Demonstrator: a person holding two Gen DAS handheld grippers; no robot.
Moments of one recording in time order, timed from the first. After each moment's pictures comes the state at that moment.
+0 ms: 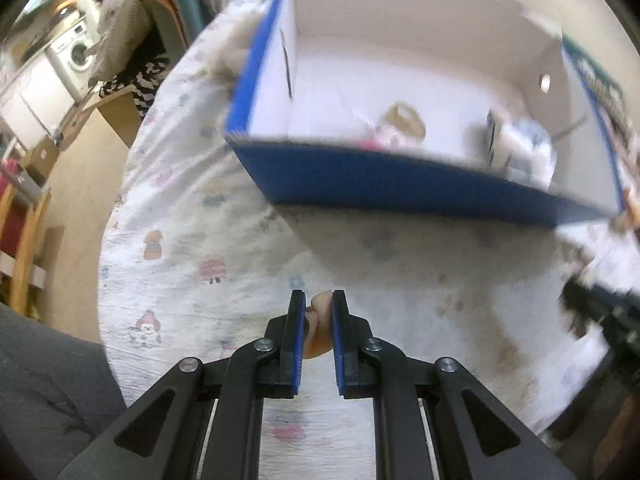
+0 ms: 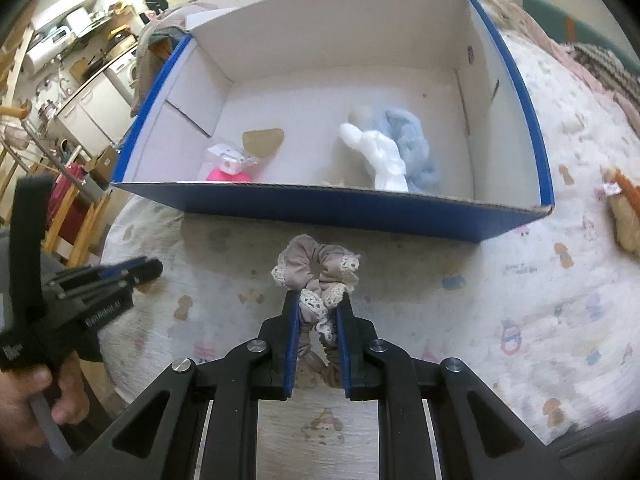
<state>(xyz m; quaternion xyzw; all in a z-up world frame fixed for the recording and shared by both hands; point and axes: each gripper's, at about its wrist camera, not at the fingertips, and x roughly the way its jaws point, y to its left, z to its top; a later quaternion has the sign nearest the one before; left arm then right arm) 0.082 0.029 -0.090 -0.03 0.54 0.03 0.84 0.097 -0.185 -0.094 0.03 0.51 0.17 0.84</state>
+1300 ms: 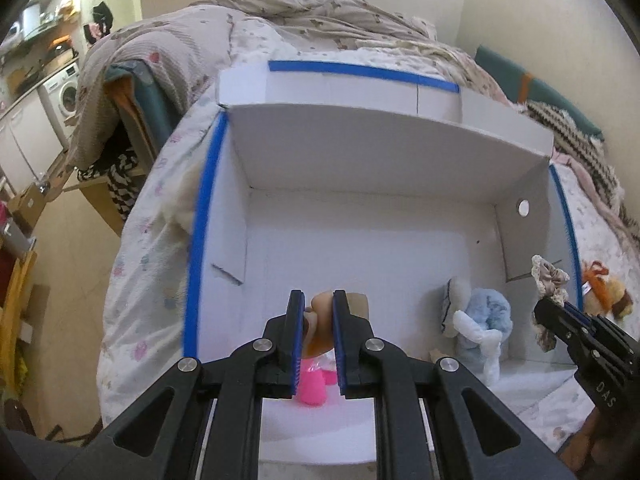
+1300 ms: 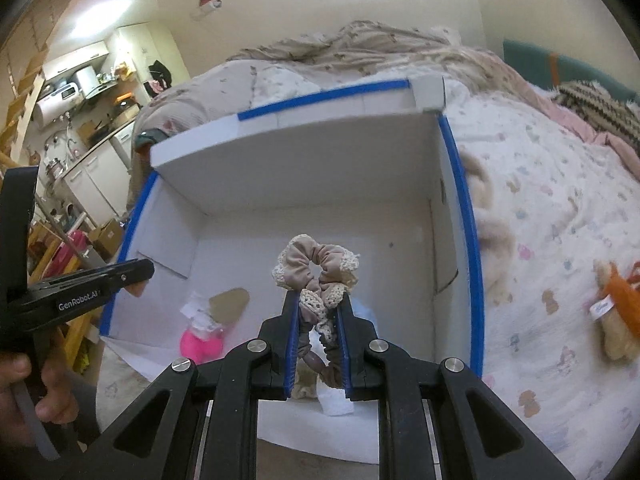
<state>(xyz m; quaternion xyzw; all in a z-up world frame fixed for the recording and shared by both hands) 0.205 -0.014 -0.030 -0.02 0.46 0.00 0.89 0.184 -0.228 -0.050 0.08 0.40 0.16 0.90</state>
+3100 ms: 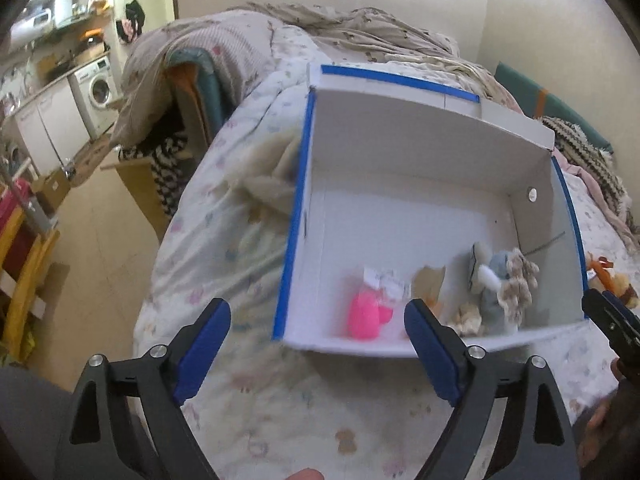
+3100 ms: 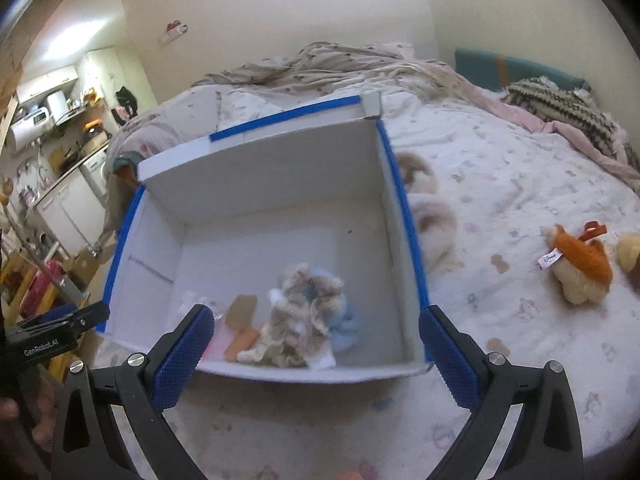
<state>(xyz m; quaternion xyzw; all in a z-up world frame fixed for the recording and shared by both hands) 0.113 0.031 -0.024 -0.04 0.43 0.05 0.90 0.122 -0.237 -0.036 0.09 0.36 0.08 0.92</state>
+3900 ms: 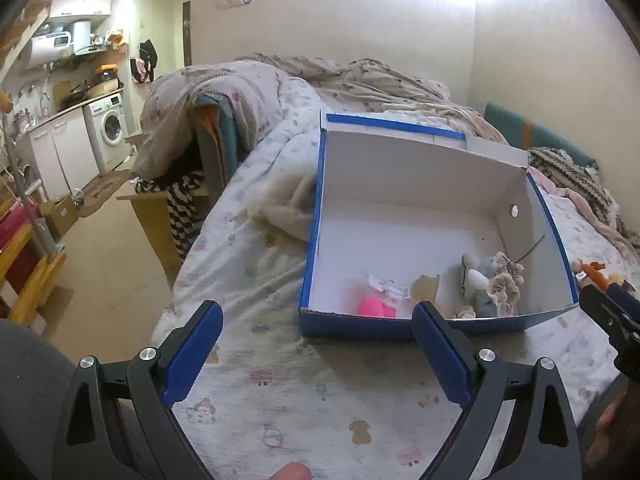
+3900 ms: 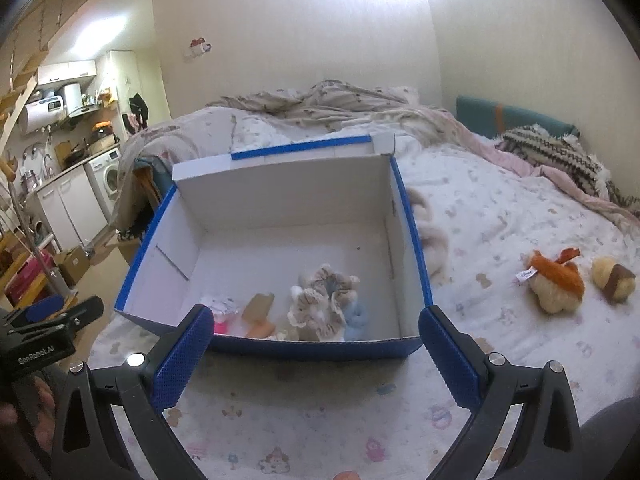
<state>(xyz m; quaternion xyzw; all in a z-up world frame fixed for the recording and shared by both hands) 0.052 0.031 -0.019 -0.03 0.34 0.05 0.94 0.064 -0.211 -0.023 0.05 0.29 0.07 0.95</state>
